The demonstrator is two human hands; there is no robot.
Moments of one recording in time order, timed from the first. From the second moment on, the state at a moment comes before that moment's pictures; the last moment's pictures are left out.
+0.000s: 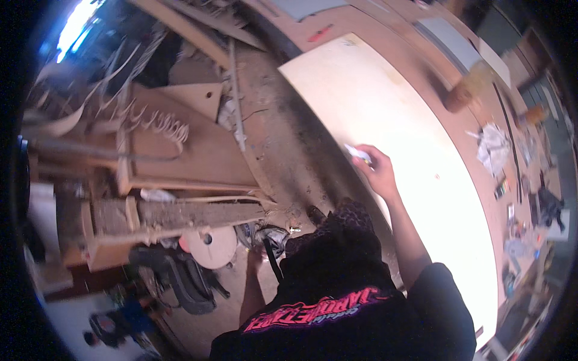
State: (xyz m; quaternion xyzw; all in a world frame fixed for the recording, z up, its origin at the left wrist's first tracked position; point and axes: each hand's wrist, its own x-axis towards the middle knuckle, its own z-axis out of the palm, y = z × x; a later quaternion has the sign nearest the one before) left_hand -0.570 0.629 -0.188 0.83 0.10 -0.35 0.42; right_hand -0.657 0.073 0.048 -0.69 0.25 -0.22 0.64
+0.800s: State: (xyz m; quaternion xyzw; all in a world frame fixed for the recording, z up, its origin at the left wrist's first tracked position) left_hand -0.446 0.555 -0.066 0.86 0.25 -0.37 0.25; right_hand -0.247 -0.086 -0.036 -0.90 0.16 -0.16 0.36
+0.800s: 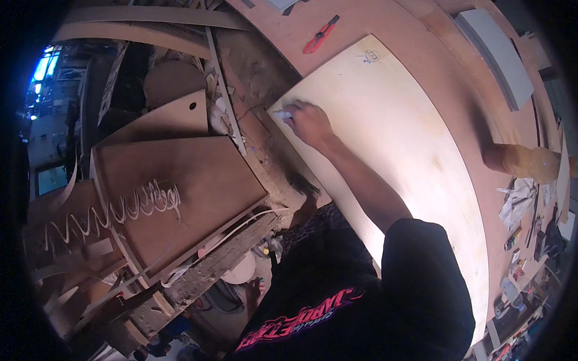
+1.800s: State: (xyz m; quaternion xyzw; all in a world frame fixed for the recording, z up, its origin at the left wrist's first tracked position) left_hand -0.340 0.522 -0.099 0.90 0.12 -0.36 0.21; right_hand -0.211 -0.095 -0.021 -0.95 0.10 -0.06 0.28
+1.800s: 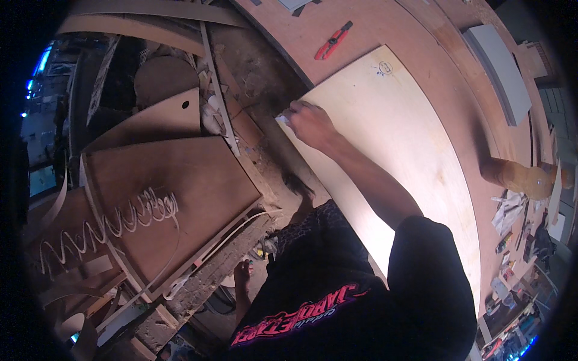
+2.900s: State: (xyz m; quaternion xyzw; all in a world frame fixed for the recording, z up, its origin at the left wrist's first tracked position) left_hand -0.310 0.312 0.128 0.79 -0.16 -0.04 0.59; right_hand -0.332 0.070 0.055 -0.68 0.01 0.03 0.73
